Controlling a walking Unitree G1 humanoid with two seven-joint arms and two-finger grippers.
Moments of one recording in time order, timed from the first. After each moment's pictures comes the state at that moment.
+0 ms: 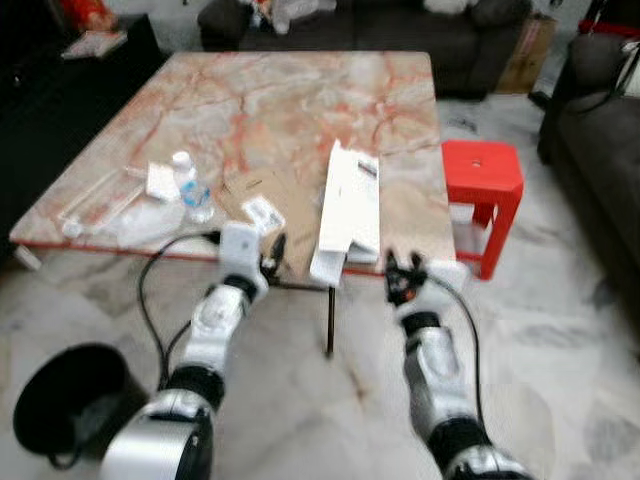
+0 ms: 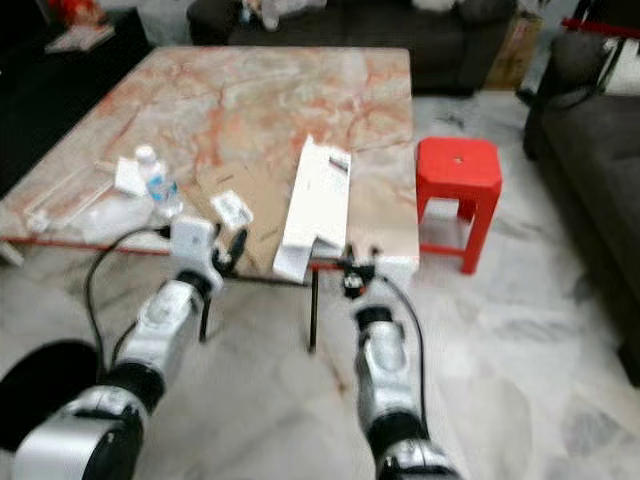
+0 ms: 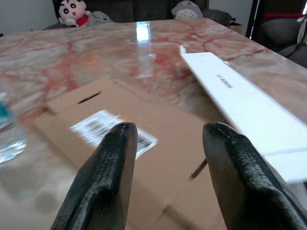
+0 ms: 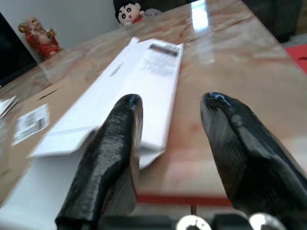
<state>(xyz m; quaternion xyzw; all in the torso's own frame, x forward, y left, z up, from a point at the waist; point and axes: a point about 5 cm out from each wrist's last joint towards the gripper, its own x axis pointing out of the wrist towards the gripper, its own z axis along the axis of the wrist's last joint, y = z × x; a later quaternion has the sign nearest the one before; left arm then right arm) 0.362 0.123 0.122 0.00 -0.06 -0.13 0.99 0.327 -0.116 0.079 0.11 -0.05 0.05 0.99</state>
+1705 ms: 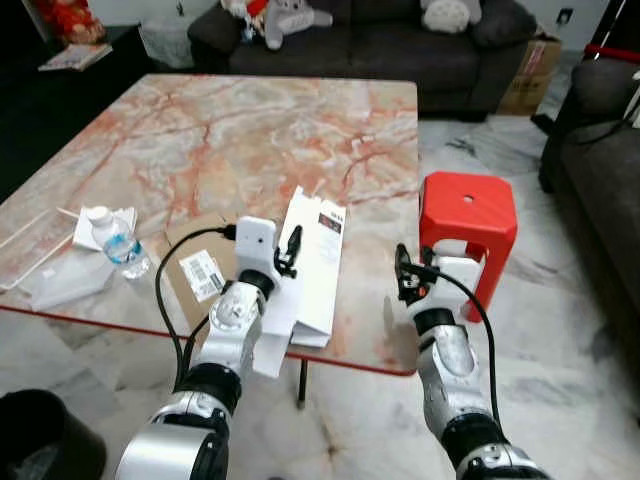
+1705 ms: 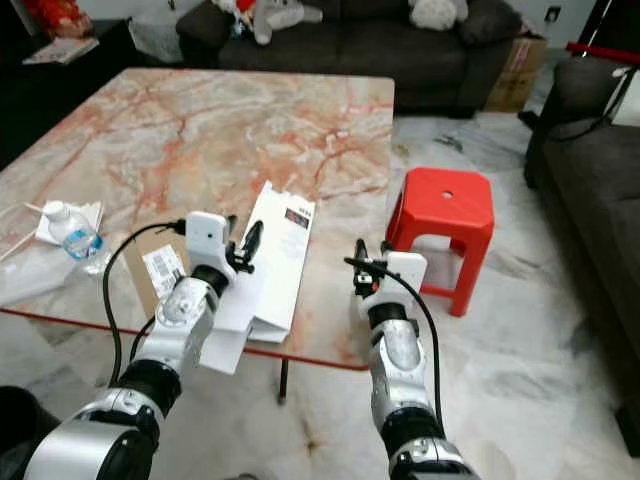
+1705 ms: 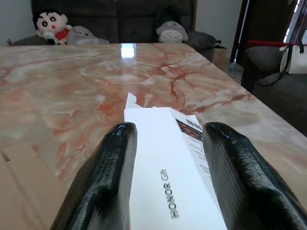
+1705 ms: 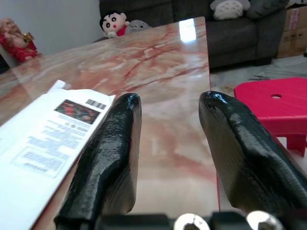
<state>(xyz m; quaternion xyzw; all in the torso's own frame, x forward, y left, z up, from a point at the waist) 0.361 0.103 0.128 -0.01 -0.08 -0.14 0.99 0.328 -0.131 0.079 0.10 -0.05 0.04 0.99</state>
